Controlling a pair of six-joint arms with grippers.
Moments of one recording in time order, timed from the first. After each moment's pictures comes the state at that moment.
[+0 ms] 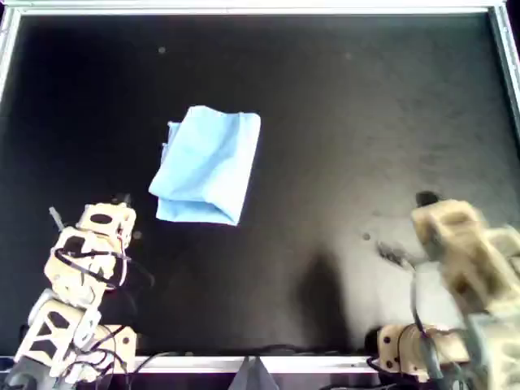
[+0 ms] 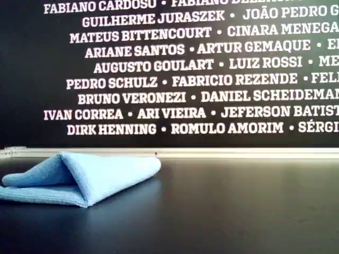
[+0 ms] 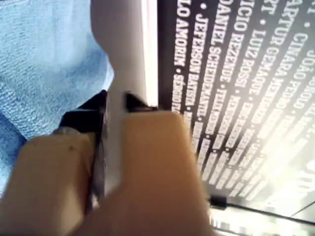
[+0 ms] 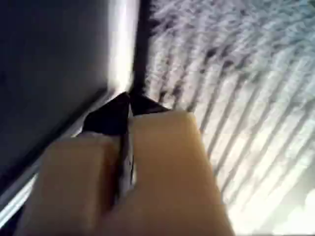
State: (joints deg) left arm -19.1 177.1 173.1 11.3 -7.1 1.3; right arm 9.8 176.4 143.5 50.7 8.4 -5.4
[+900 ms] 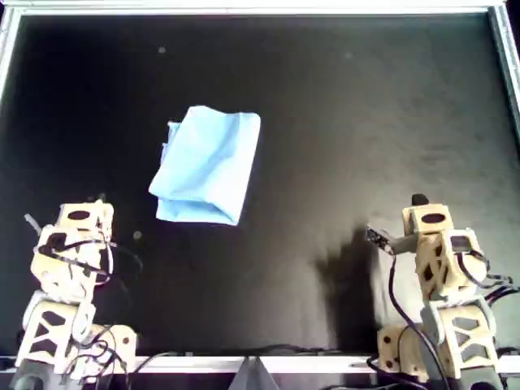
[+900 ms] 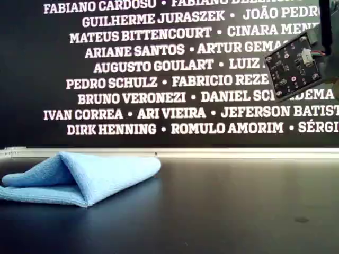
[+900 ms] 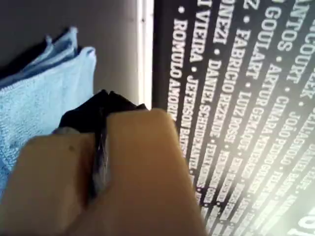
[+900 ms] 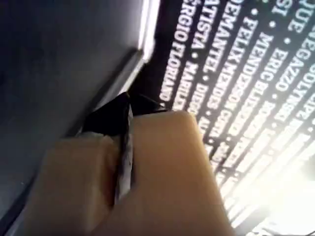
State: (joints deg) left arm -8.3 177.1 173.2 11.3 -7.1 1.3; right arm 10.9 176.4 173.1 23.2 15.0 -4.9
